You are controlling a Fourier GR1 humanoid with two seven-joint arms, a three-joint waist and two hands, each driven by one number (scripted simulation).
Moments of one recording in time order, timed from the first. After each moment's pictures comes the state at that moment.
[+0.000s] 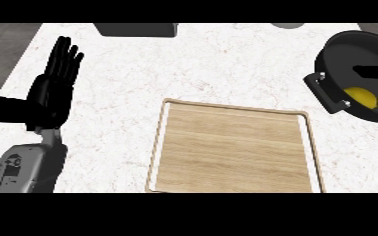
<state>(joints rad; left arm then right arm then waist) -0.27 0.24 0.05 -1.53 0.19 0.13 0.02 -0.76 -0.59 -0.29 -0.46 0.67 -0.67 0.31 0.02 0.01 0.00</state>
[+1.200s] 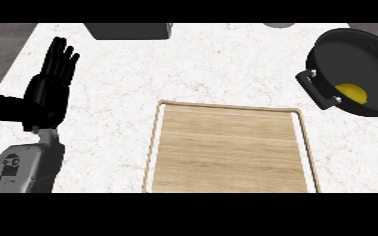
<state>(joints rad) -0.27 0.23 0.09 -1.52 0.16 0.12 0.03 -0.32 -0.53 -0.68 -1.00 0.12 -0.70 -0.10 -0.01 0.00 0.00</state>
